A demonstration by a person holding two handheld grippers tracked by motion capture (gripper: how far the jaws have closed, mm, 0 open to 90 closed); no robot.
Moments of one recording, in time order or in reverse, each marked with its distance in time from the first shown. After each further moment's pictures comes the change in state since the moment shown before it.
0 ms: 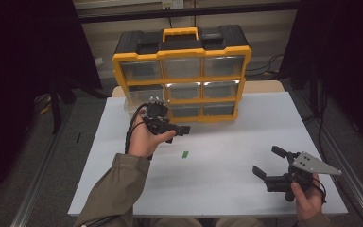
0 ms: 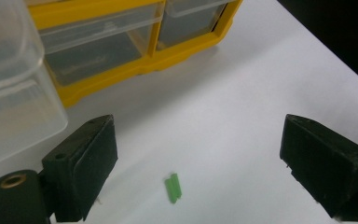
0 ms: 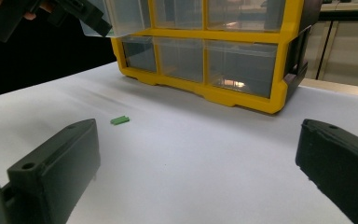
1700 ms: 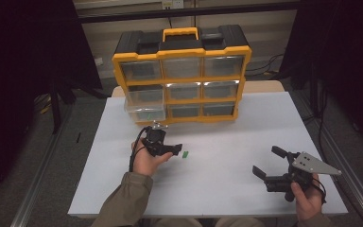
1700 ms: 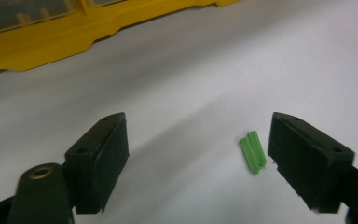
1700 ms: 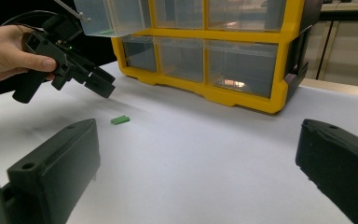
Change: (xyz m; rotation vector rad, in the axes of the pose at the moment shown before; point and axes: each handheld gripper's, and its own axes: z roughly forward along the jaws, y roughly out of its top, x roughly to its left) left arm 0.029 -0.072 0.049 0.016 0.150 0.044; right arm 0.000 0.000 0.000 0.001 -0.006 -0.006
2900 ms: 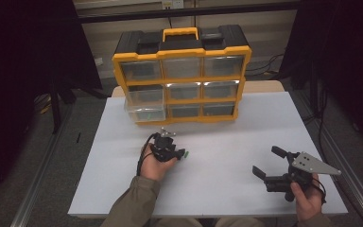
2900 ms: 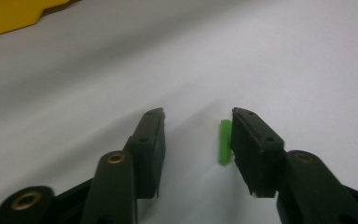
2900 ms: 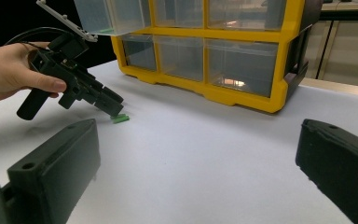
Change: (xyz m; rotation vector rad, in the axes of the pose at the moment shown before) left arm -0.014 -0.015 0.021 0.026 -0.015 0.028; right arm 0.000 0.000 0.000 0.002 0.000 -0.007
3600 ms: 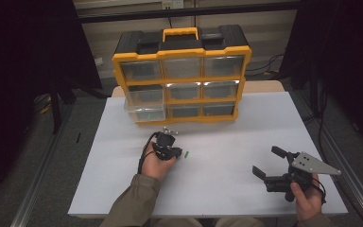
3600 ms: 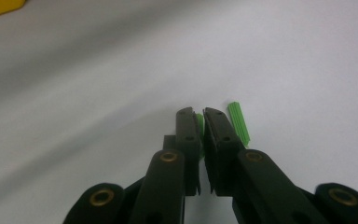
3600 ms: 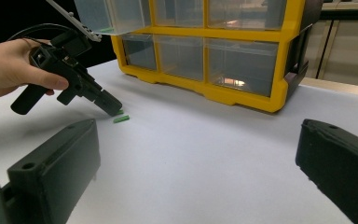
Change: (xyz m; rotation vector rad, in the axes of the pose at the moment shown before) left arm -0.004 0.009 -0.001 0.092 -0.011 -0.014; right arm 0.000 0.000 0.000 0.003 0.000 0.002
